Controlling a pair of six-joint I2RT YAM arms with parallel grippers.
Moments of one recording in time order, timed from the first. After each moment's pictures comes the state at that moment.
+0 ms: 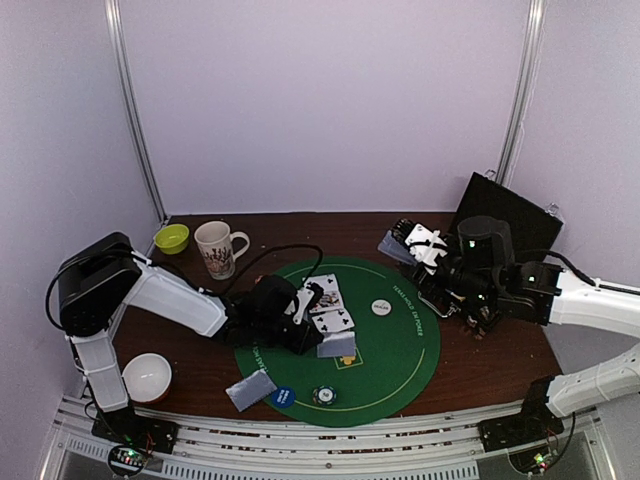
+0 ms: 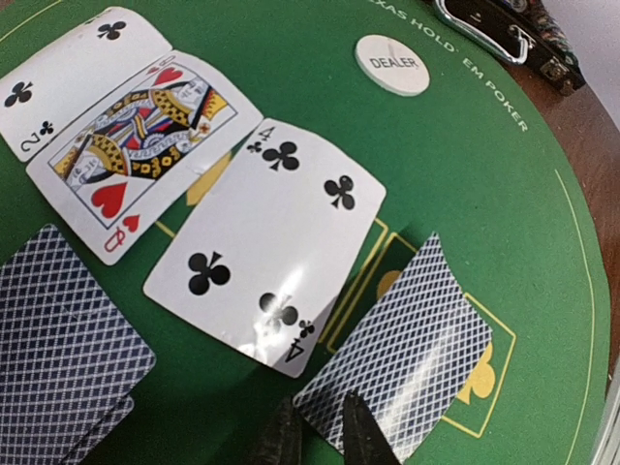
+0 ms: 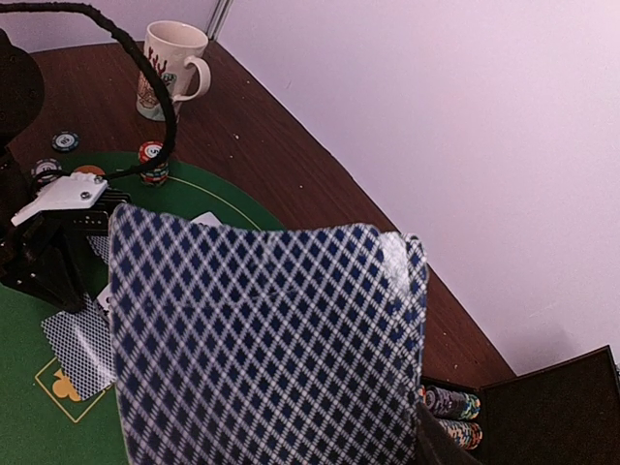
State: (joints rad) left arm -0.95 1.86 0.88 0.24 0.11 -0.37; right arm 0.86 1.10 0.81 -0.10 0.31 -0.41
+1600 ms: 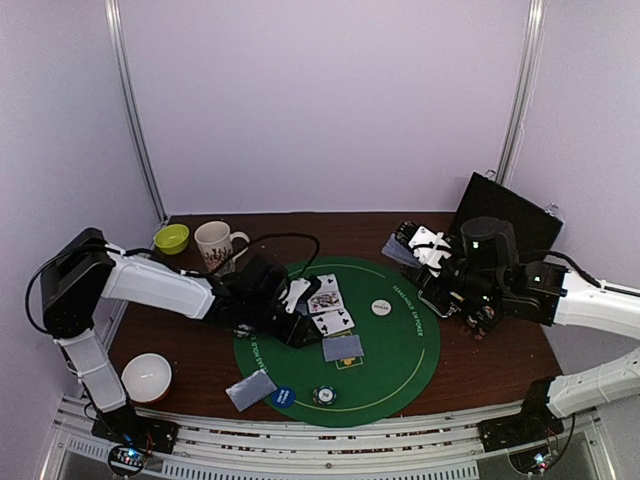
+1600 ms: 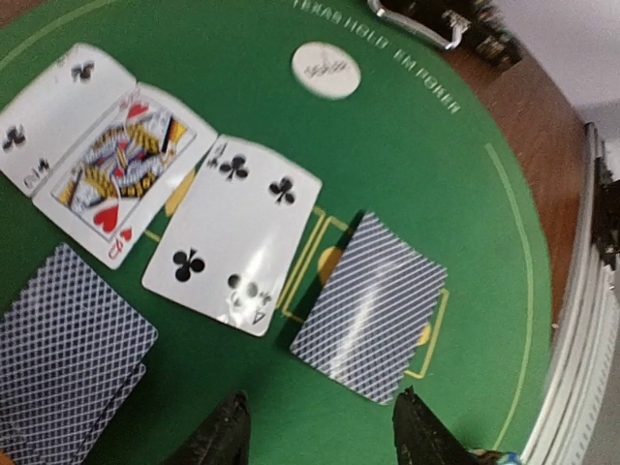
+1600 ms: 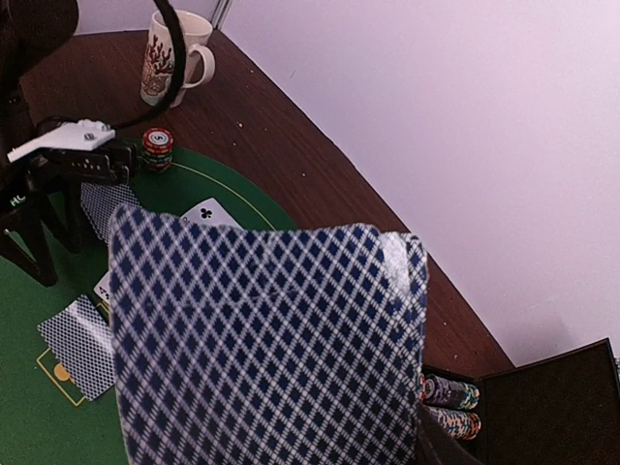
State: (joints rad) left arm -0.89 1.77 0.95 0.01 0.28 -0.27; right arm 0.86 1.07 0.81 -0.16 0.31 -0.41
